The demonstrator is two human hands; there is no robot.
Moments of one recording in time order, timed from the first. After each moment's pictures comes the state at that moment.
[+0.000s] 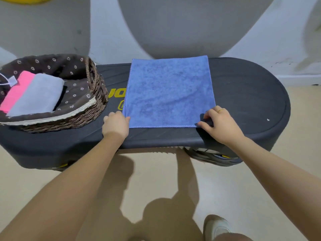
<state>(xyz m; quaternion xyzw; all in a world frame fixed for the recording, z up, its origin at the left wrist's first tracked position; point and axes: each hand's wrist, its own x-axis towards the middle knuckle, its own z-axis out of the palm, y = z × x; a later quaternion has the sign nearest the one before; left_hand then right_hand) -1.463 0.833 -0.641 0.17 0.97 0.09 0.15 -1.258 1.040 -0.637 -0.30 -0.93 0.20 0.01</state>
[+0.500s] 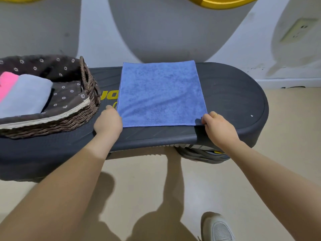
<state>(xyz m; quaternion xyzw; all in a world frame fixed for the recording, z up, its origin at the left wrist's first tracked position) -1.474 0.832 -0.635 0.18 0.97 0.11 0.13 -1.241 1.017 -0.640 -0.37 -0.93 0.07 -0.03</state>
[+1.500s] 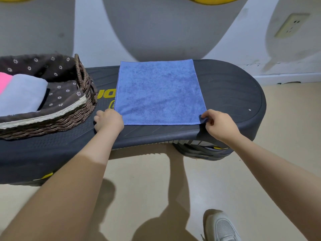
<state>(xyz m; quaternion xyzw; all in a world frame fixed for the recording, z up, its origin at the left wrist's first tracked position) -1.470 0.840 -0.642 0.12 0.97 0.12 0.19 -1.231 1.022 -0.644 -0.41 -0.88 0.21 0.06</state>
